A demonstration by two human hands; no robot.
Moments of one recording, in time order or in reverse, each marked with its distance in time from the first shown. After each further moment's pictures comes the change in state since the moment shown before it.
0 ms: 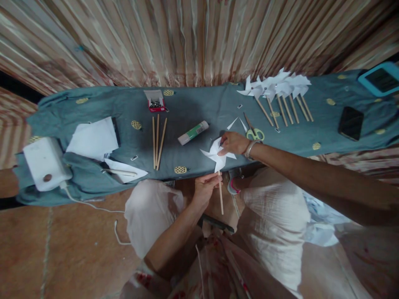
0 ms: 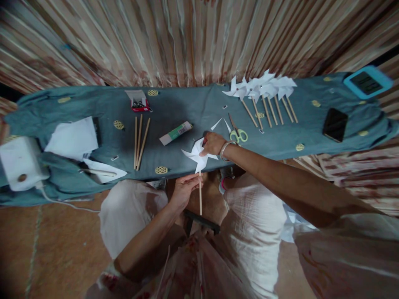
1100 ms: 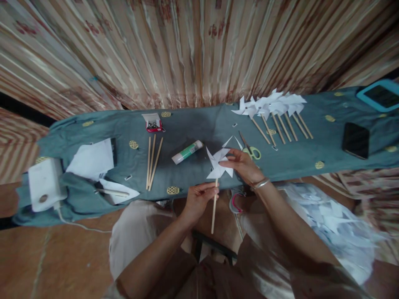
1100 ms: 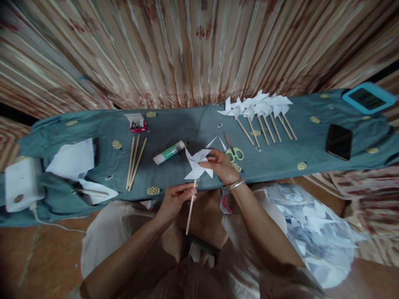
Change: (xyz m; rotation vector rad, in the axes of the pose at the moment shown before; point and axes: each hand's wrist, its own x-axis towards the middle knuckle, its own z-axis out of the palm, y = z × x) left_hand 0.006 0.043 0.022 0.275 -0.075 0.116; right_hand -0.006 0.047 0.026 1.430 0.119 -0.175
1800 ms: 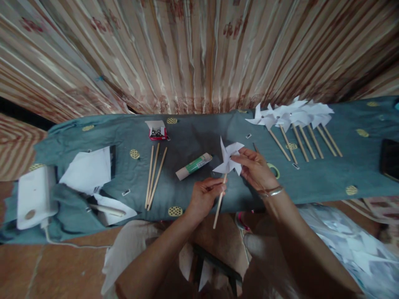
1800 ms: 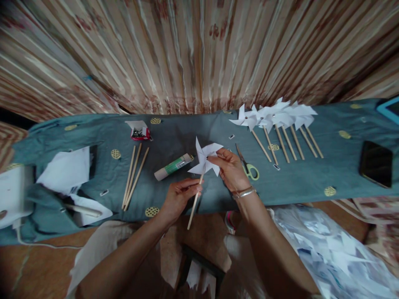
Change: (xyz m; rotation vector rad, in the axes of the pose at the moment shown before) left_hand 0.059 0.028 0.001 0.047 -0.017 0.098; right_hand 0.046 -0.020 0.013 0.103 0.029 -0.073
